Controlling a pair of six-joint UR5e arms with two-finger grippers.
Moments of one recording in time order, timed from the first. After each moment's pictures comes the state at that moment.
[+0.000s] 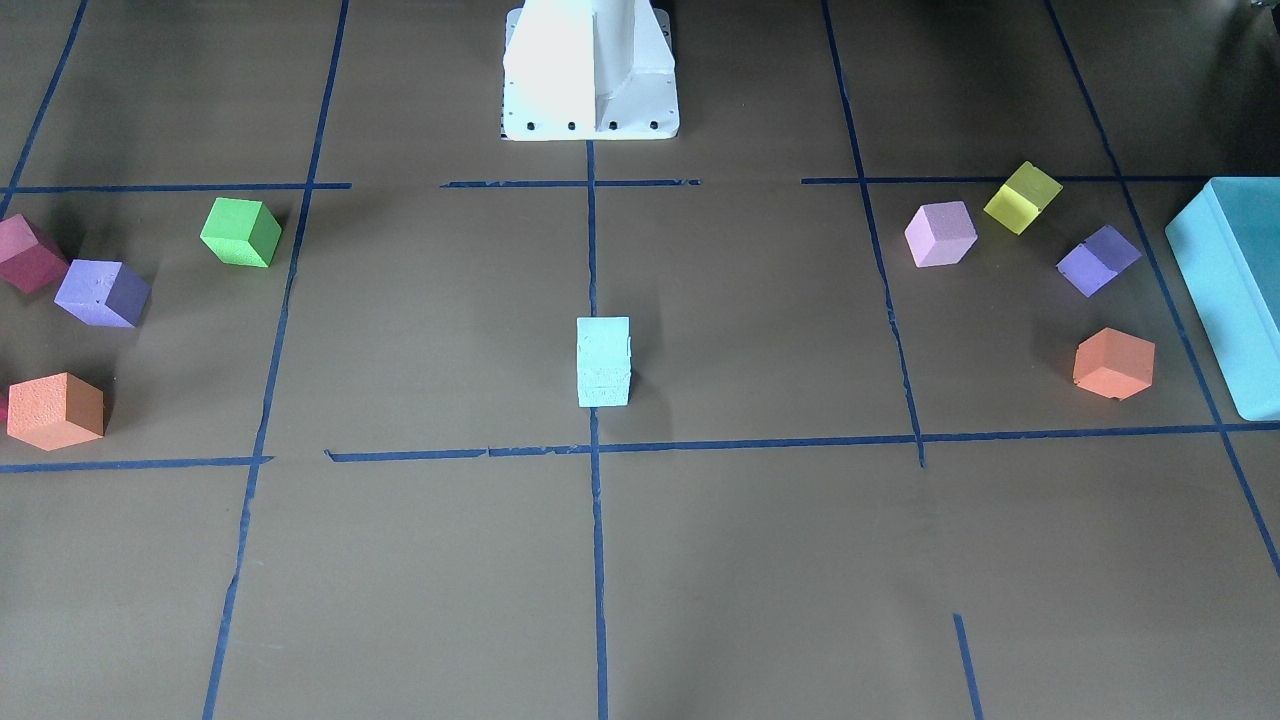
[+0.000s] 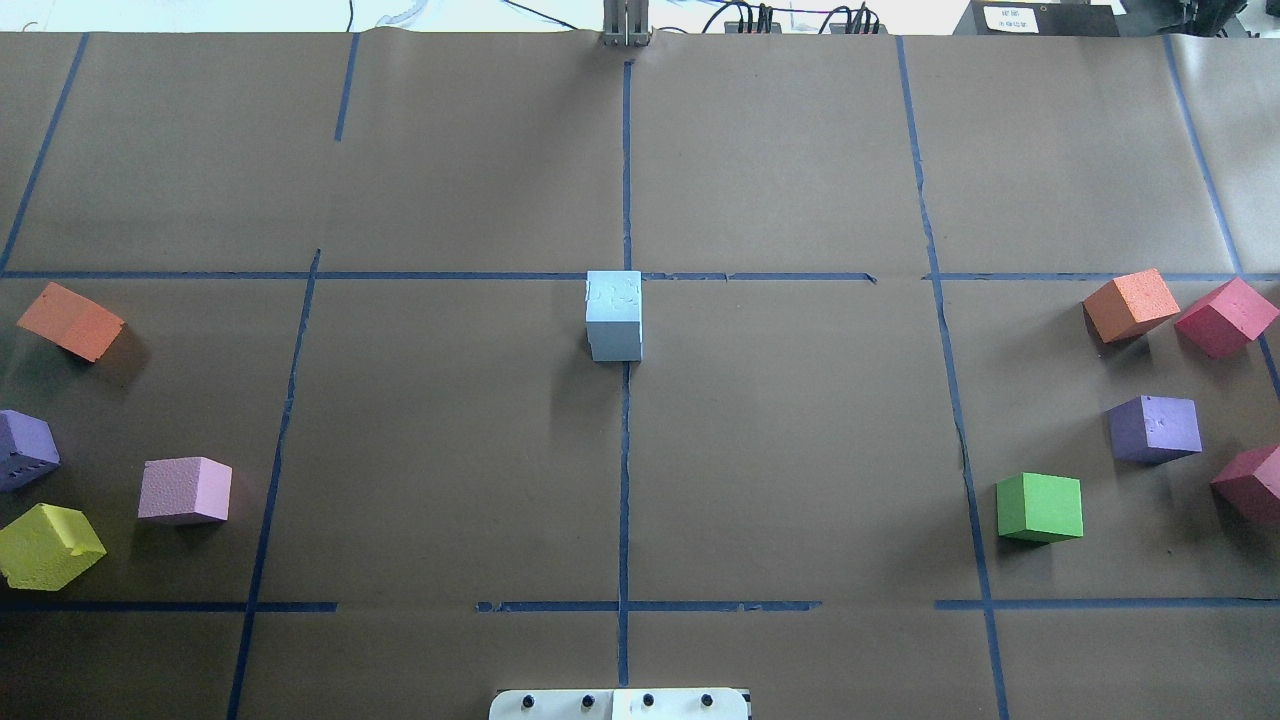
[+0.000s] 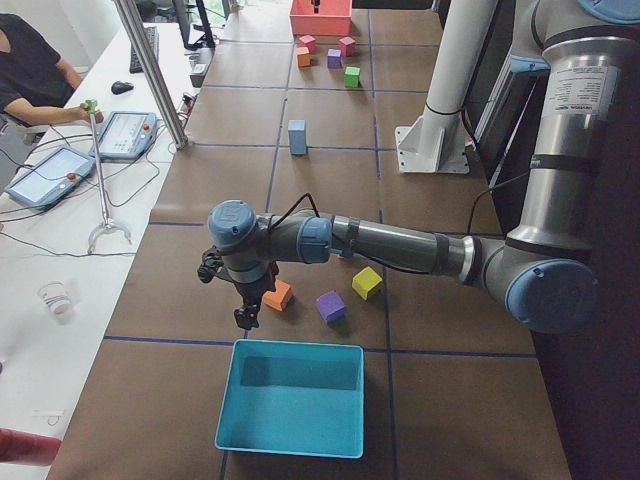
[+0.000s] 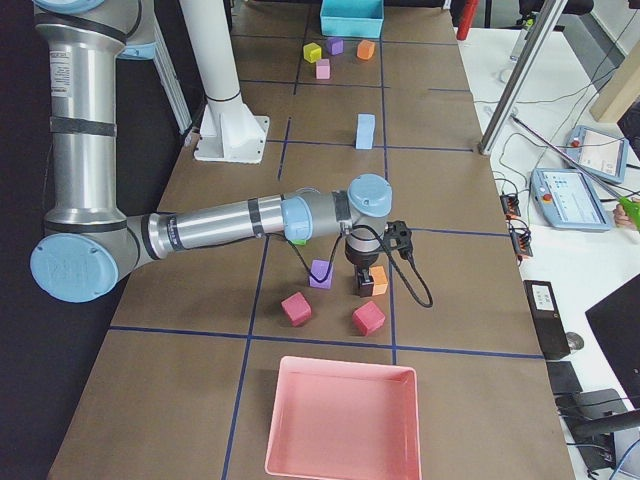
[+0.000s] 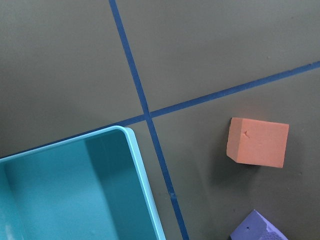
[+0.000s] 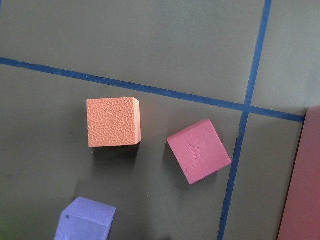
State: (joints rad) left arm -1.53 -1.65 -1.64 -1.43 -2.34 0.26; right arm 1.42 -1.63 1.83 -1.61 2.33 0.04
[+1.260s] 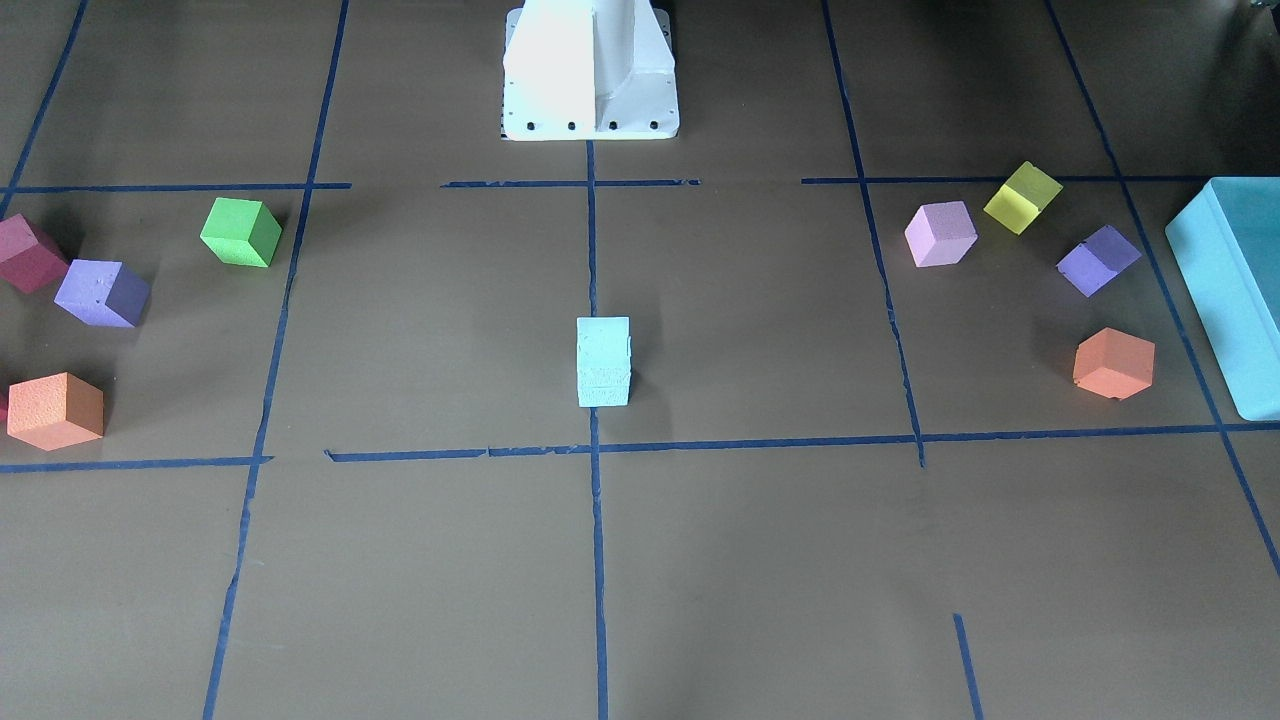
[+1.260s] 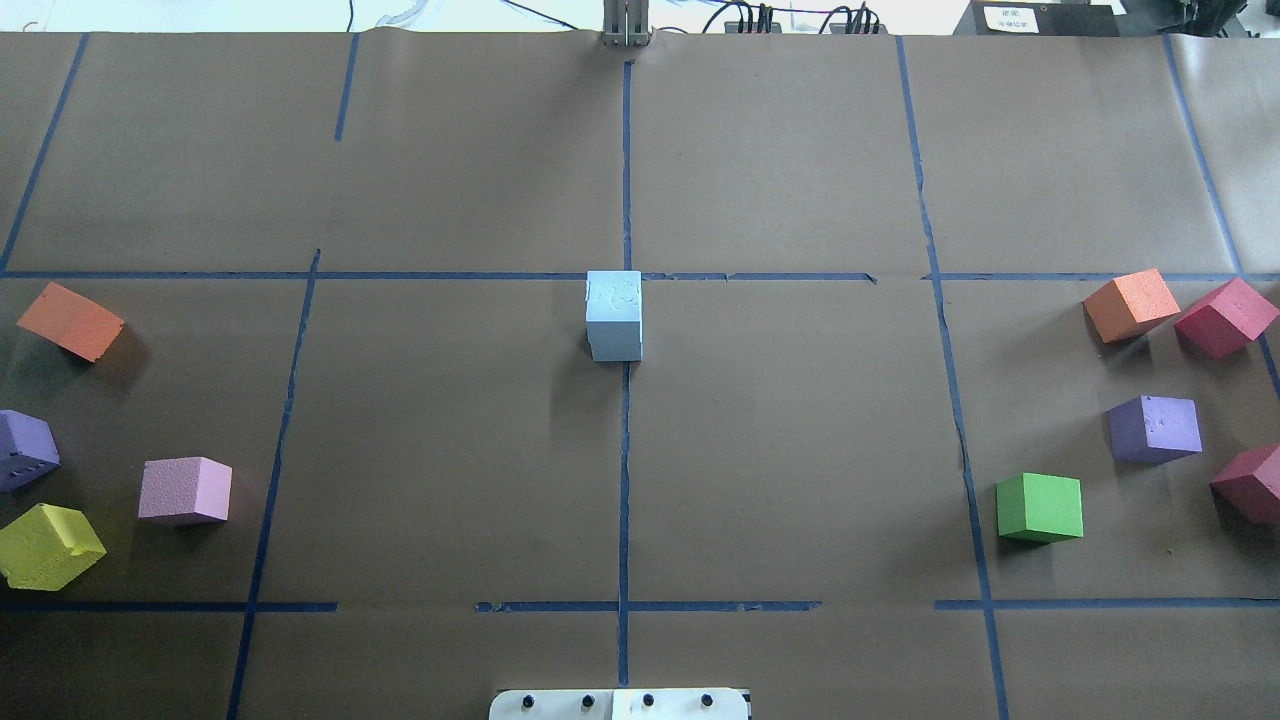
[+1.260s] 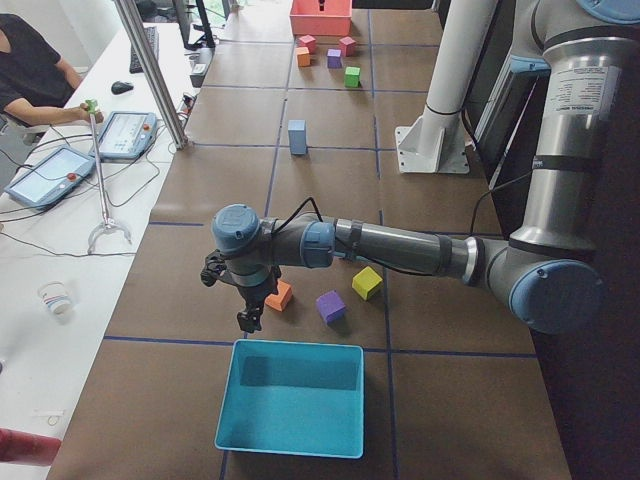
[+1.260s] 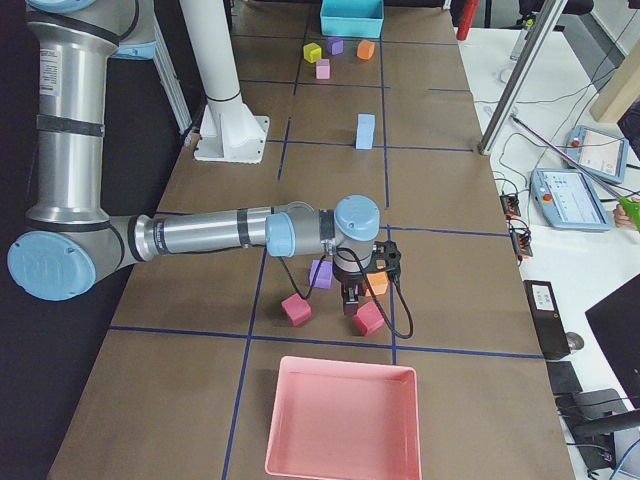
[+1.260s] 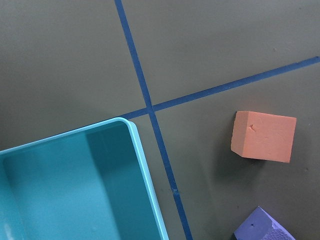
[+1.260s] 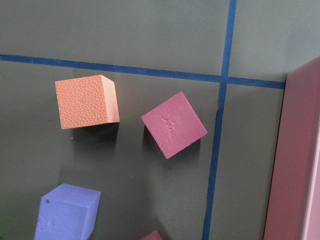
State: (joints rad) left arm -1.53 -1.65 -1.64 -1.44 -2.34 0.26; right arm 1.47 -1.68 1.81 -1.60 2.37 0.05
